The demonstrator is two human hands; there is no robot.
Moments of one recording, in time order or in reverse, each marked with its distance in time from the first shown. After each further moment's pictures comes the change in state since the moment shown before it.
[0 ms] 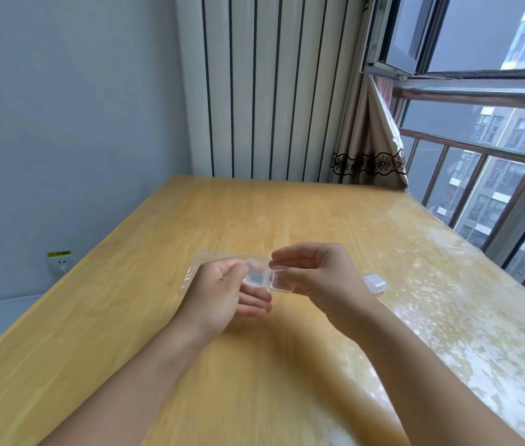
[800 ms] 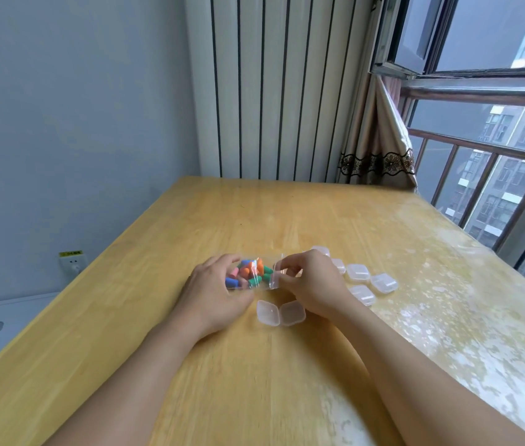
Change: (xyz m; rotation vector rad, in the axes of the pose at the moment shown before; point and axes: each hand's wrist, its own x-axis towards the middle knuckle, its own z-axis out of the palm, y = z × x) left_hand 0.029 -0.031 -0.036 0.869 0.171 0.213; right_hand 0.041 0.037 0.016 -0.753 0.051 -0.106
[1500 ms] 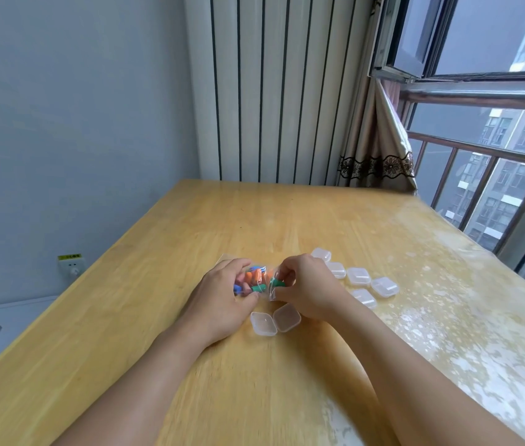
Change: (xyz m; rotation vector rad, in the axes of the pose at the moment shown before) left_hand 0.006 -0.006 0.015 -0.087 0.042 0.160; right_hand 0.002 -0.011 -0.002 -0.123 -0.080 -0.064
